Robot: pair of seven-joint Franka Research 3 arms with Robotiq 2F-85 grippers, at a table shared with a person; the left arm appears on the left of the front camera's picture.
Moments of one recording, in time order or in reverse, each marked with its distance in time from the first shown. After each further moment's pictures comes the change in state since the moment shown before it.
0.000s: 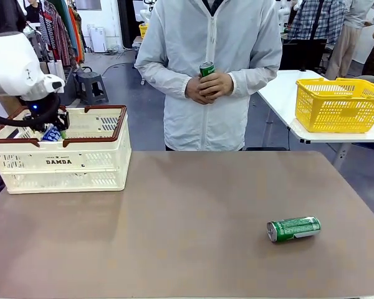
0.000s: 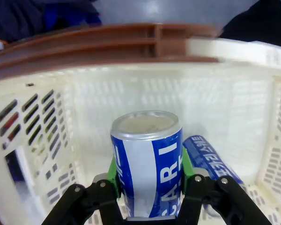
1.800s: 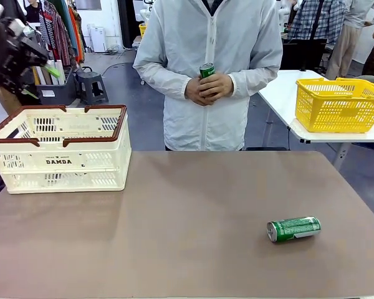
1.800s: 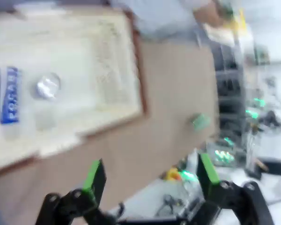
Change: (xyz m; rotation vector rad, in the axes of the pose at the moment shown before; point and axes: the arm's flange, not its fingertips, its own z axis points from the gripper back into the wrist) left arm -0.138 0.018 0.220 -0.832 -0.068 -0.073; right arm 0.000 0.000 0.000 0.000 0.001 -0.001
